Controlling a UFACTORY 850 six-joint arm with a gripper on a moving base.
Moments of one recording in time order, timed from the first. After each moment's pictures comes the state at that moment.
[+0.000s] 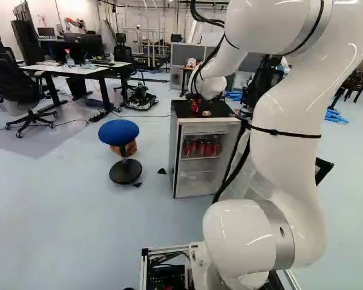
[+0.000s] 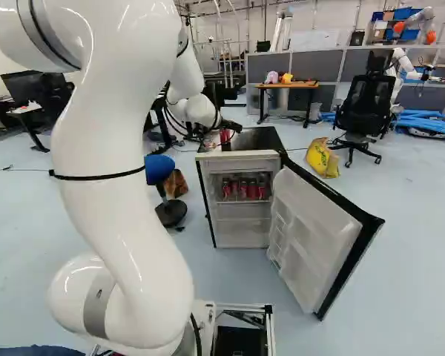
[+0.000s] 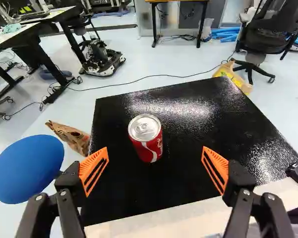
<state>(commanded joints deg) -5.0 -19.1 -60.8 5.5 15.6 0.0</state>
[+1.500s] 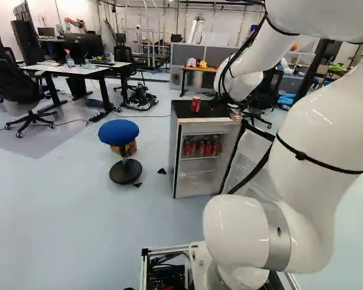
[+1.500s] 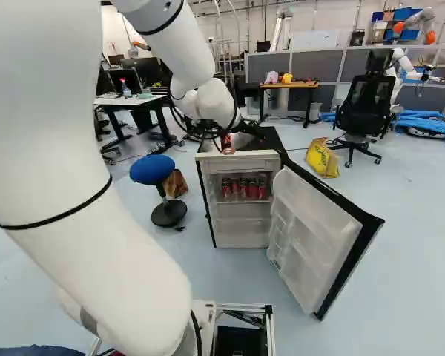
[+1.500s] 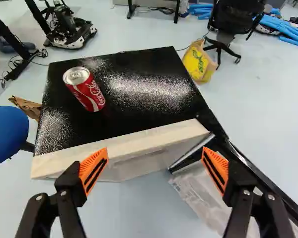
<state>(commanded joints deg) -17.0 -1.6 -47.8 -3.7 1.8 0.0</state>
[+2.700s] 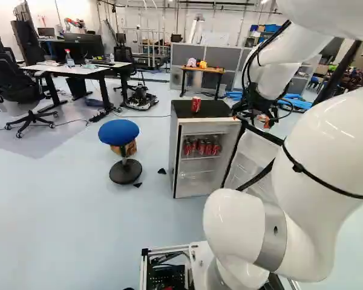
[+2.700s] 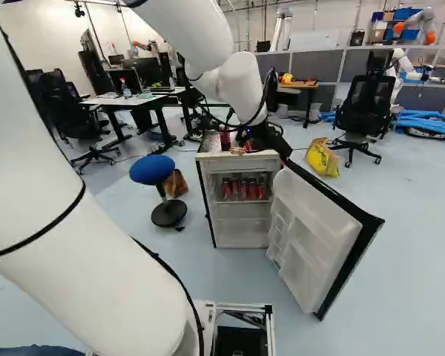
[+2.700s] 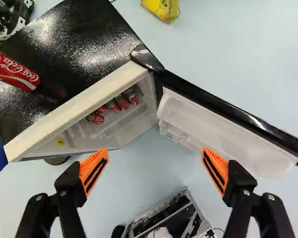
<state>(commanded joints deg) -29.9 4.2 -48.0 5.5 -20.9 0.0</state>
